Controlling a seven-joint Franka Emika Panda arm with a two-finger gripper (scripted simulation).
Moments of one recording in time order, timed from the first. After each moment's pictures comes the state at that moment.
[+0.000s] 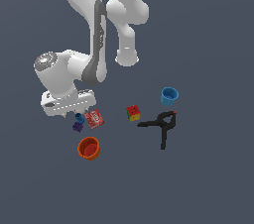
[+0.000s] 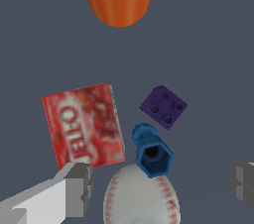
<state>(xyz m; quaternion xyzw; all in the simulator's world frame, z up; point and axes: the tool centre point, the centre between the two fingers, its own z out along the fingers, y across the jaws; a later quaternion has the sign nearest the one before) -0.015 -0.236 0.094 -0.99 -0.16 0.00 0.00</state>
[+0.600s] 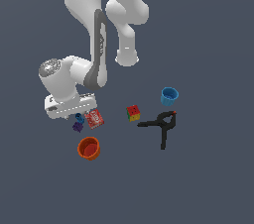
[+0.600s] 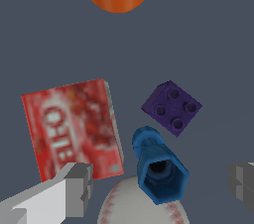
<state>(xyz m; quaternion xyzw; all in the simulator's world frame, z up) -0.016 -0.237 0.069 -0.99 -0.16 0.00 0.00</state>
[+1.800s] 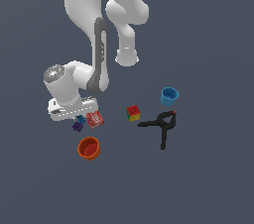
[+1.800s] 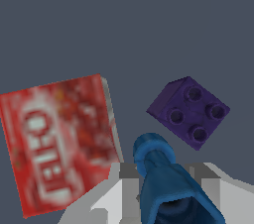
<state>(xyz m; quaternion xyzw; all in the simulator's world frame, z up) -0.016 -0.235 0.046 -0.99 -0.16 0.00 0.00</state>
